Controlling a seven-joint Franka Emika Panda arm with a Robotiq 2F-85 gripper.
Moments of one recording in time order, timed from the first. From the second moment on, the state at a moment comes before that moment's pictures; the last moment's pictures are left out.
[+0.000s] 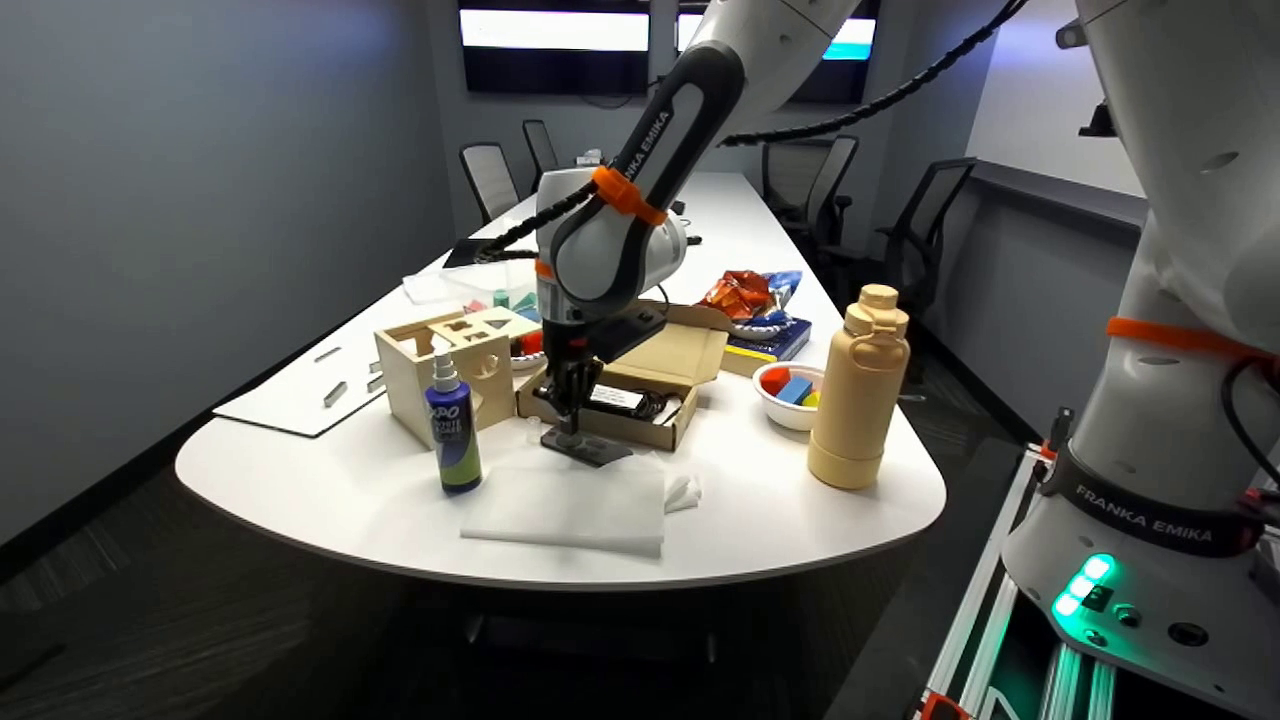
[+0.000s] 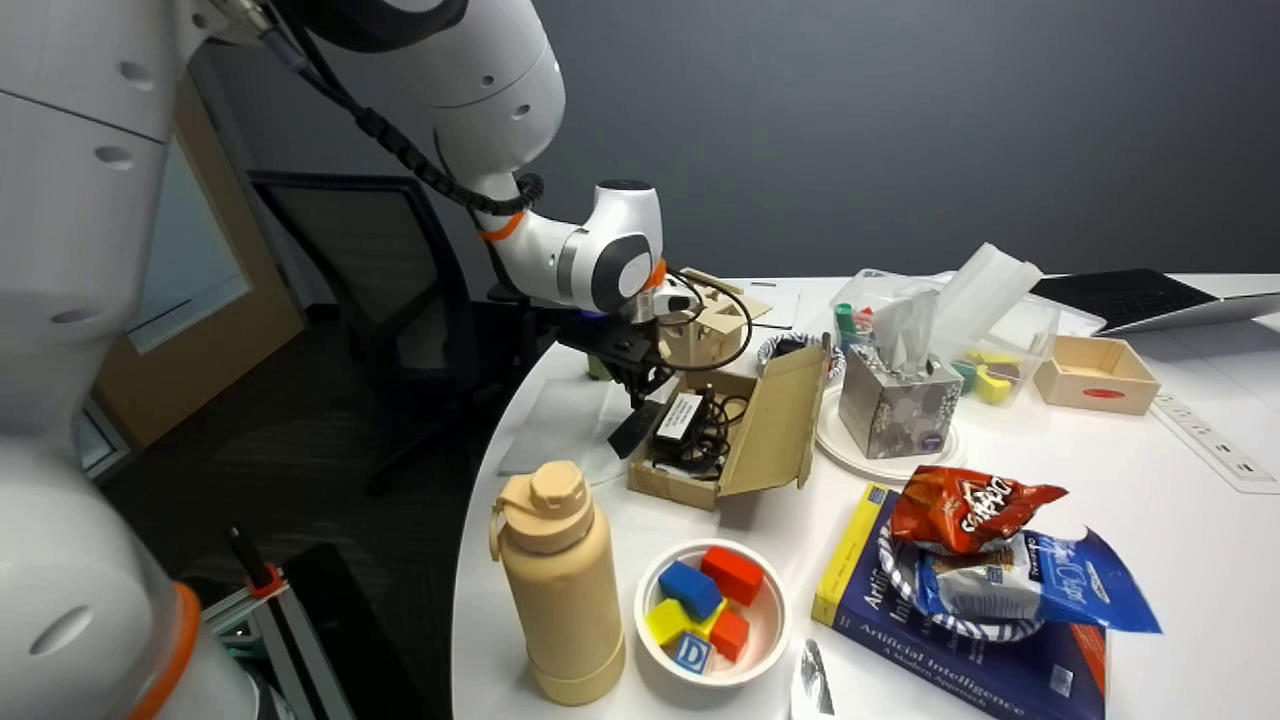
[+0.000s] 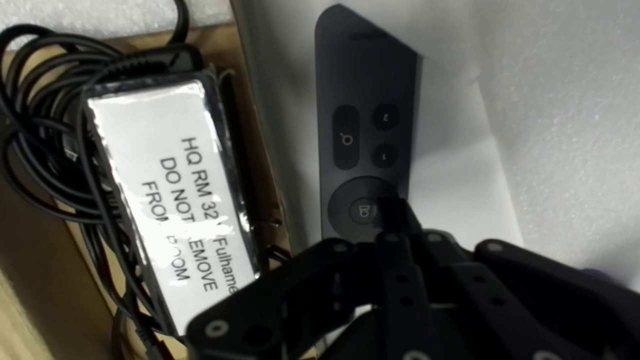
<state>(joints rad) 0.20 0.53 0.08 -2.08 -0.05 2.67 0.07</state>
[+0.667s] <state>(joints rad) 0.22 0.58 0.06 -2.04 -0.06 2.67 0.07</state>
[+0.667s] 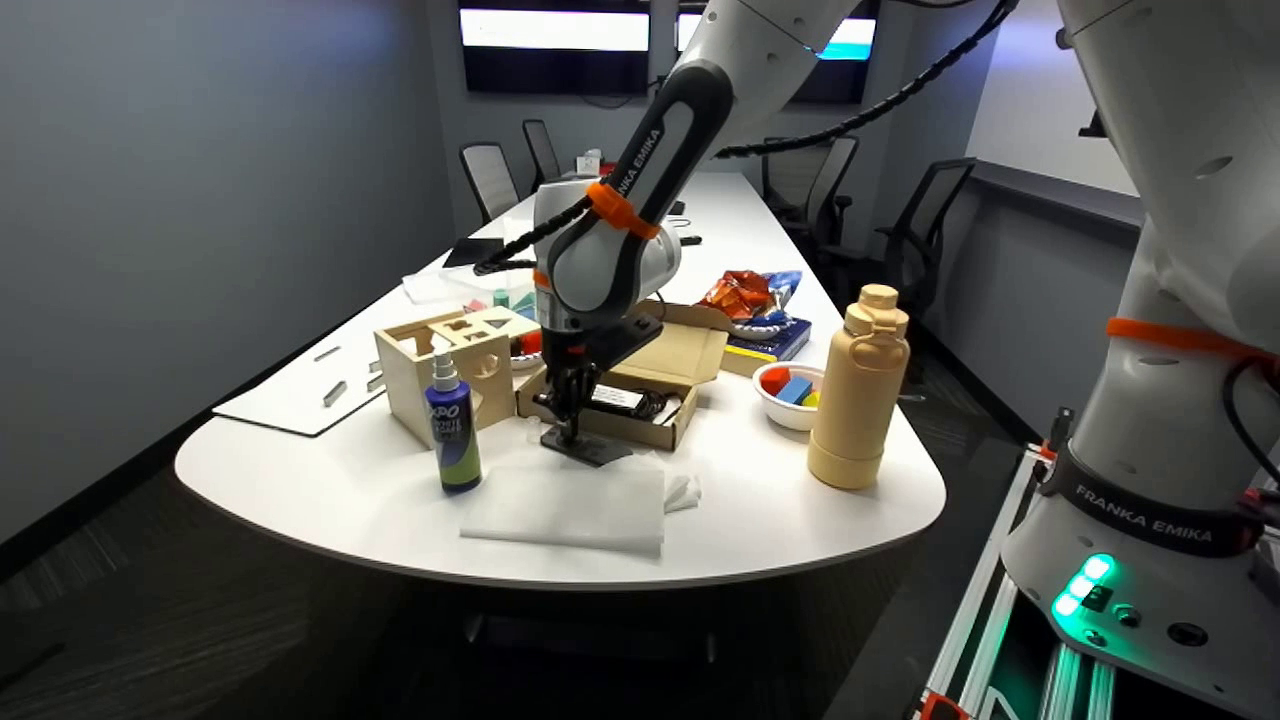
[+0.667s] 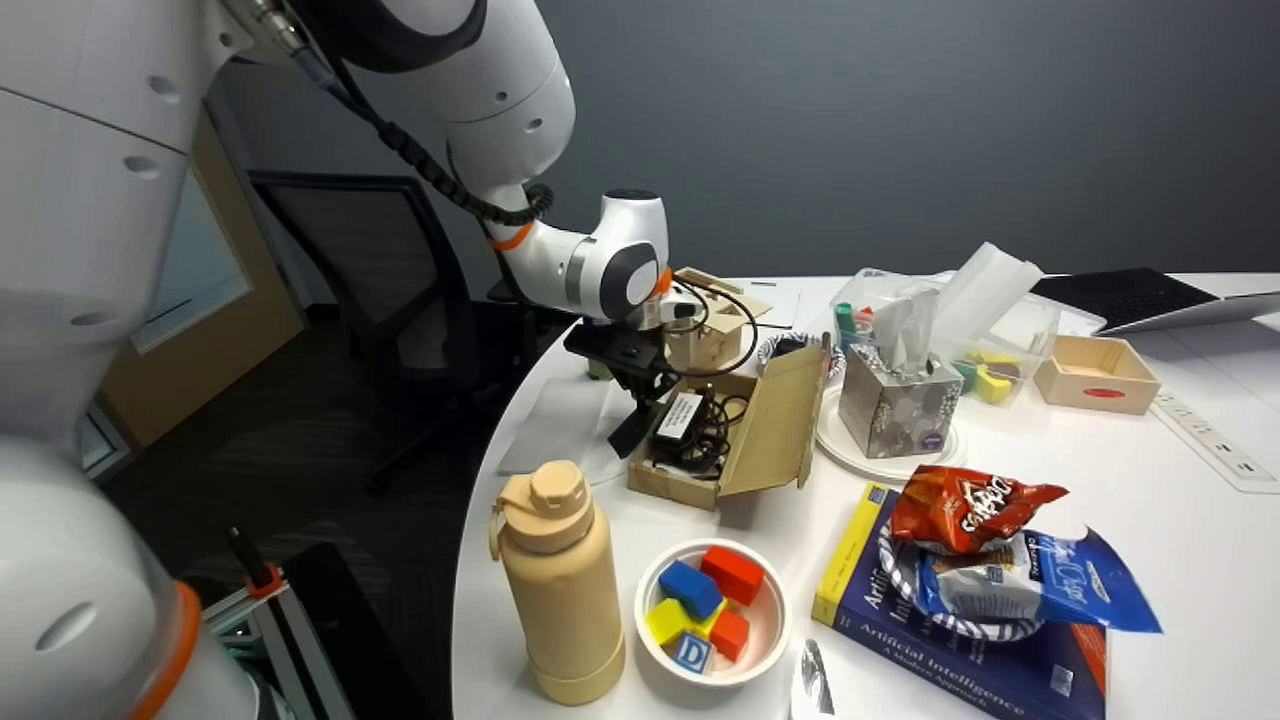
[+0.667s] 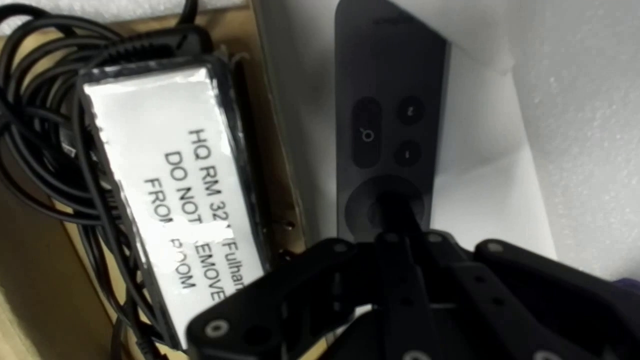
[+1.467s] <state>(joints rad) 0.23 0.60 0.05 -2.01 -0.08 2.66 0.07</state>
